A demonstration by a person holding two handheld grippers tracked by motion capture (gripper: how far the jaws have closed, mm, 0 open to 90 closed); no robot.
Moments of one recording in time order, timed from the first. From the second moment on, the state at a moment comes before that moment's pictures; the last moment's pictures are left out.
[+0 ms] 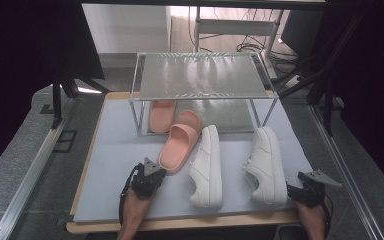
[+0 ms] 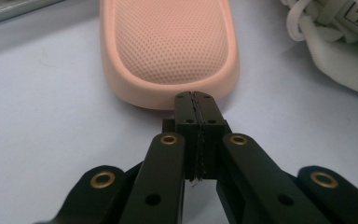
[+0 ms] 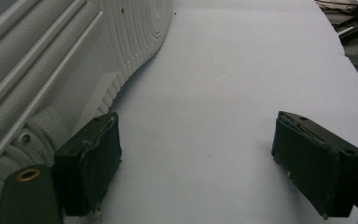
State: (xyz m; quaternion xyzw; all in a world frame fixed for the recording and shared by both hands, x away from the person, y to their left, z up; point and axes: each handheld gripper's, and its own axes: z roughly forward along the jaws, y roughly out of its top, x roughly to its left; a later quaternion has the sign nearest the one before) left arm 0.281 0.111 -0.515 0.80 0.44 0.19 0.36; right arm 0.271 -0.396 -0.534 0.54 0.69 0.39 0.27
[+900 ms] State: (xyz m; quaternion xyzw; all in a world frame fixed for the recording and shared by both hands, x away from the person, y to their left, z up) left arm 0.316 0.067 -0.510 0.82 0.41 0.18 0.36; right arm 0.271 -0.396 -0.534 0.54 0.69 0.39 0.27
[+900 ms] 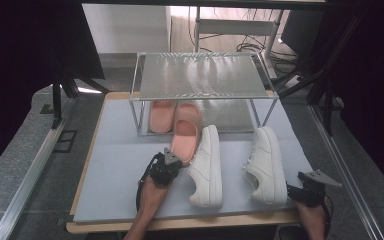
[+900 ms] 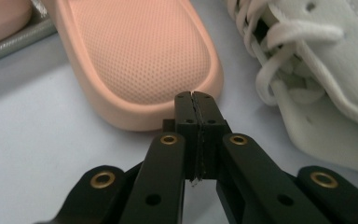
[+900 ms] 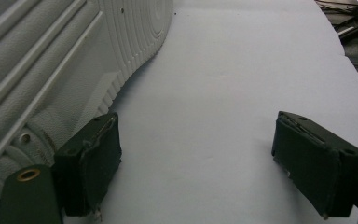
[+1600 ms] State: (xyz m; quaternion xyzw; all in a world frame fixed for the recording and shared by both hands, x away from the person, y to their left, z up) left arm 0.332 0.054 -0.509 0.82 0.40 0.17 0.36; right arm 0.271 -0.396 -0.534 0.54 0.69 0.39 0.27
